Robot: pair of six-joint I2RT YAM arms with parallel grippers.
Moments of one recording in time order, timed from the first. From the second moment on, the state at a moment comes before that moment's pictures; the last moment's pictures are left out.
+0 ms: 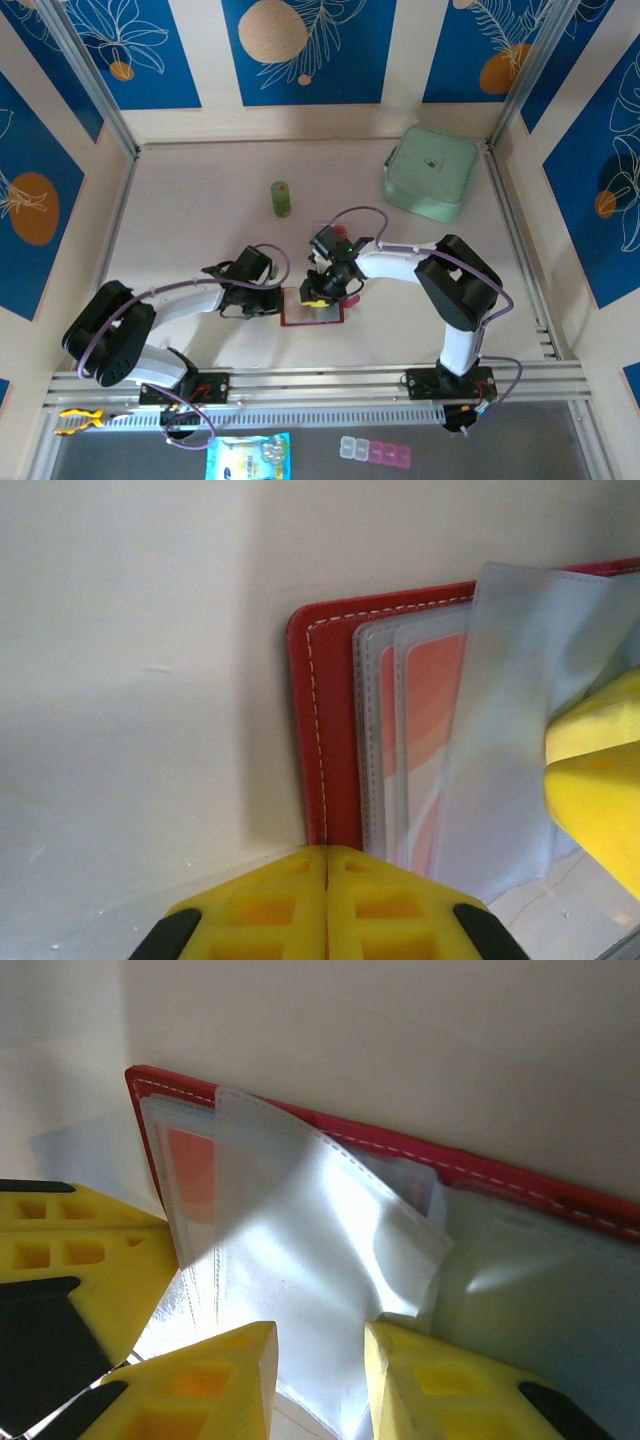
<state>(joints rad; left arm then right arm) -0.64 1.41 0.60 -0.35 0.33 -0.69 0.79 1.81 1.02 -0.44 -0.51 0.77</state>
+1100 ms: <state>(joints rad) -0.66 1.41 0.67 -0.29 0.36 -0.79 0.76 1.80 0.90 -0.24 -0.67 0.64</state>
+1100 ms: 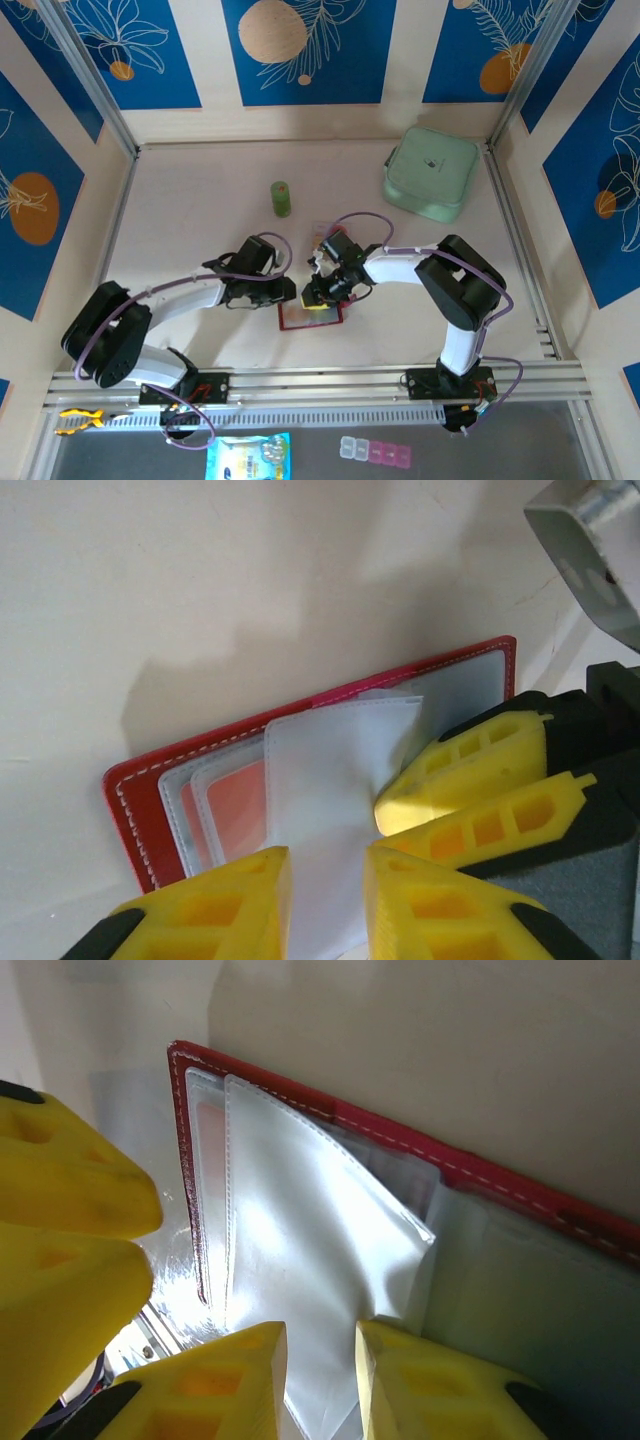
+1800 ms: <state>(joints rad) -0.68 1.47 0.66 -0.27 0.36 -0.82 0.72 1.80 0.81 -0.07 -0.78 0.64</state>
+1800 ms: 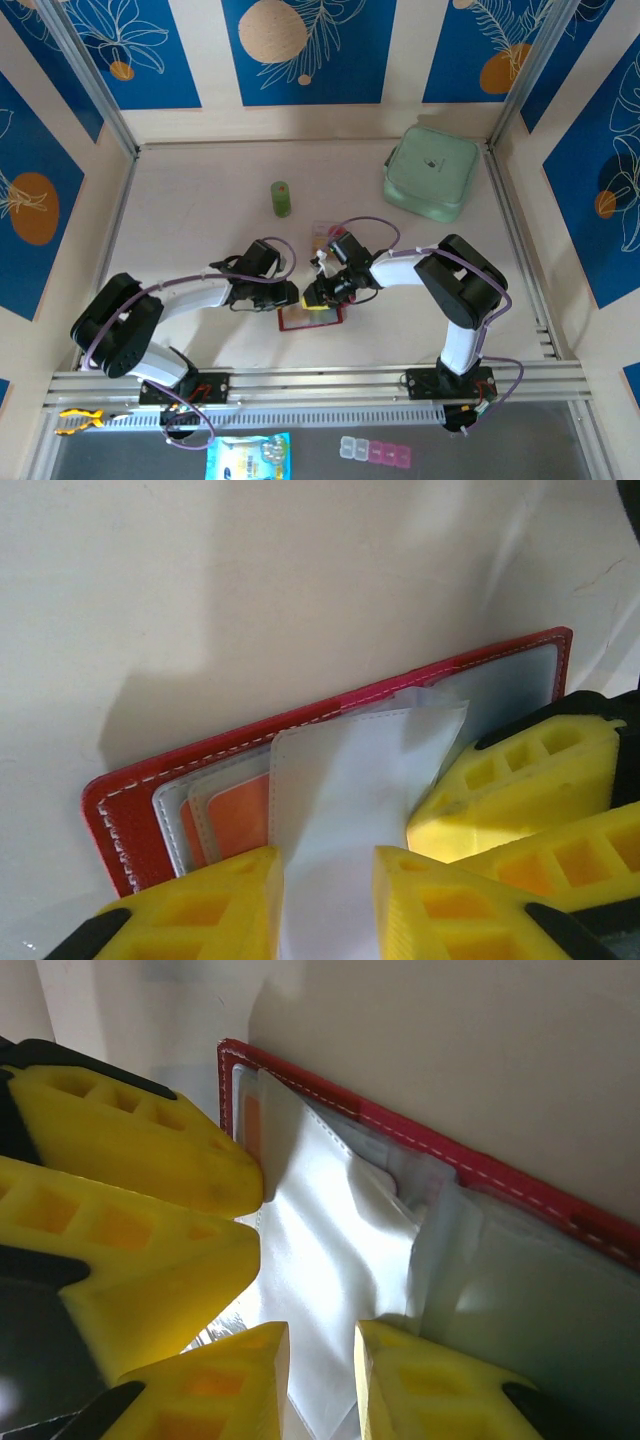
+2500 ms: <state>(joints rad) -0.69 1.45 0.66 -0.27 0.33 -0.84 0.72 1.81 0.80 -0.04 -0.79 0.66</state>
